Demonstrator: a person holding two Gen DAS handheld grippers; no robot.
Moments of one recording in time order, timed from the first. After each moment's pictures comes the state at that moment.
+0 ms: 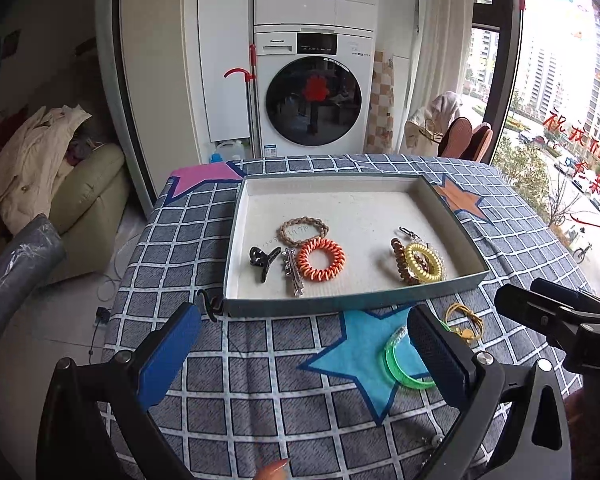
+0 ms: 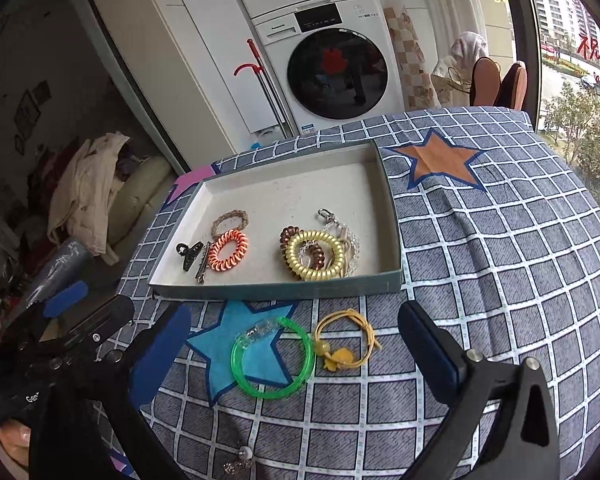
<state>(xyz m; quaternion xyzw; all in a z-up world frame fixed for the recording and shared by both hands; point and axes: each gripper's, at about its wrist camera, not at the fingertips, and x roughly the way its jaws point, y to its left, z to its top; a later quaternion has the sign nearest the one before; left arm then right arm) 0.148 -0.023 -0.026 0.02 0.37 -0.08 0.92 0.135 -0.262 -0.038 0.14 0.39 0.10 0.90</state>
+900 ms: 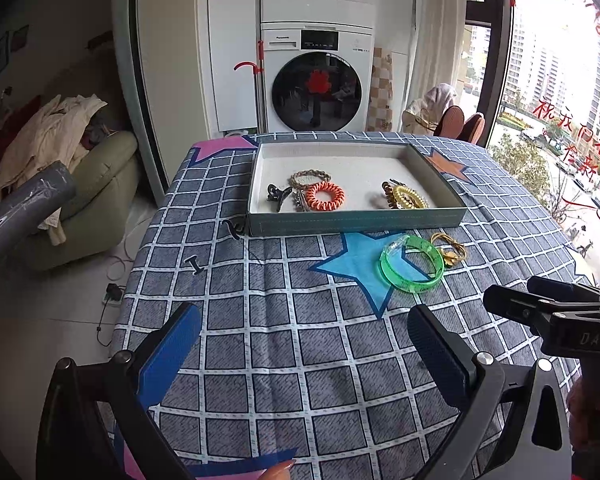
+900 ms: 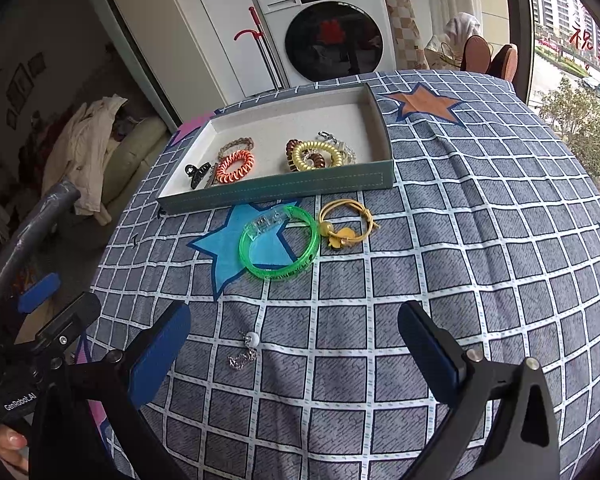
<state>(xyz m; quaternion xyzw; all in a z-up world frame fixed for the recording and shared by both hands) 0.058 -0.004 -0.042 0.02 0.37 -0.08 0.92 0.062 -0.246 -0.063 0.11 0.45 0.08 0.88</state>
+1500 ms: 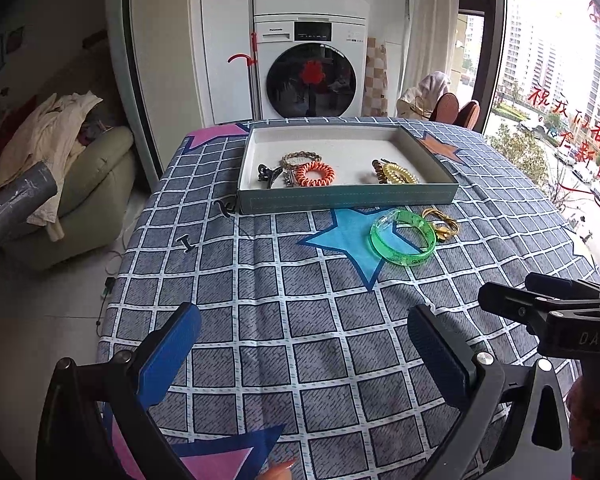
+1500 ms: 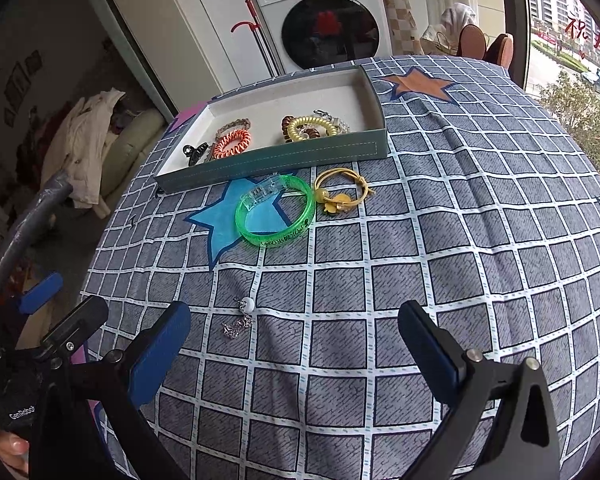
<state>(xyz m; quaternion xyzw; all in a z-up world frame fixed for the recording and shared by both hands) 0.043 -0.012 -0.054 0.03 0.39 -0.08 0.92 0.046 -0.247 -0.076 0.11 0.46 0.08 0.88</state>
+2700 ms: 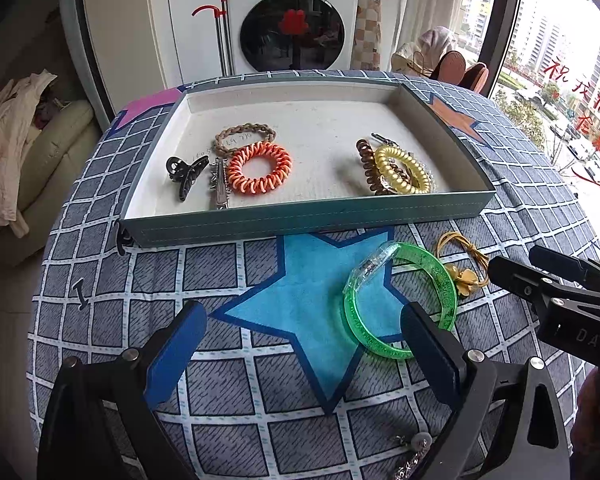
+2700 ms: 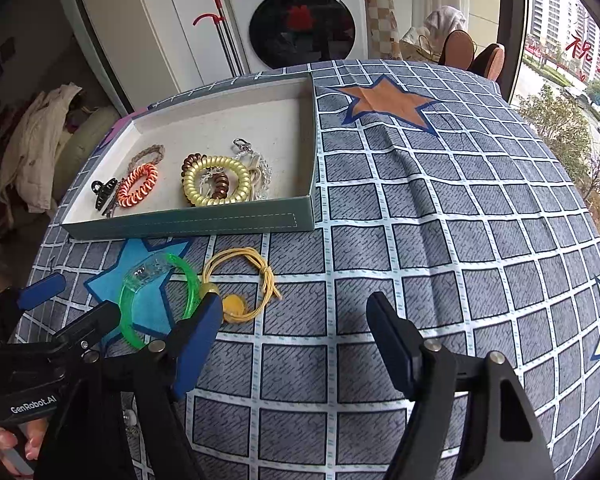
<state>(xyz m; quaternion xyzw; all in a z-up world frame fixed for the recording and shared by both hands) 0.165 -0.079 -0.101 0.04 0.47 -0.10 0.88 0.151 -0.291 -0.096 0.06 0.47 0.03 0.88</state>
